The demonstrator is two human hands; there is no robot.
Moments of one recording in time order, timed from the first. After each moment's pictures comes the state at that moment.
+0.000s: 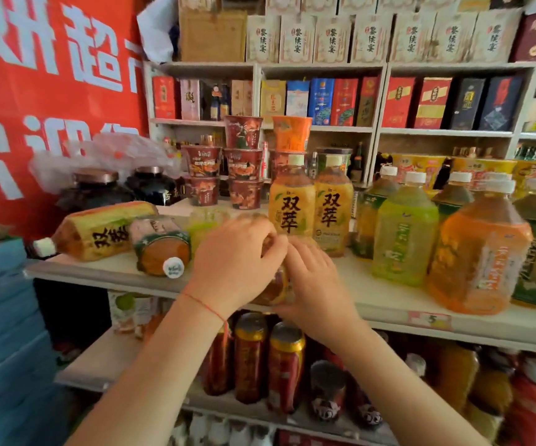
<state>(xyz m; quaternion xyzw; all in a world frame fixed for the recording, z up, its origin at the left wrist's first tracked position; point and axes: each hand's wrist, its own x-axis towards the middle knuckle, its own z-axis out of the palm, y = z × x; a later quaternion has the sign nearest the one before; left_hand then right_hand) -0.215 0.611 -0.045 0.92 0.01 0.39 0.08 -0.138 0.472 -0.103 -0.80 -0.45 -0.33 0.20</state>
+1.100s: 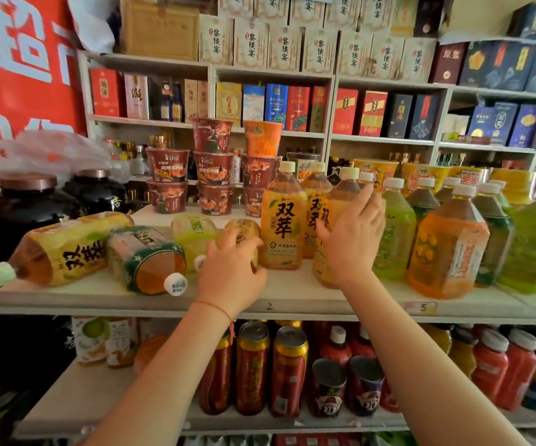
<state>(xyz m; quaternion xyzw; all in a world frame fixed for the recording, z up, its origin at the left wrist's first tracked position) -0.168 0.669 -0.082 0.95 0.01 0.26 0.17 -0.084 0.488 -0.052 -0.87 0.01 -0.43 0.24</state>
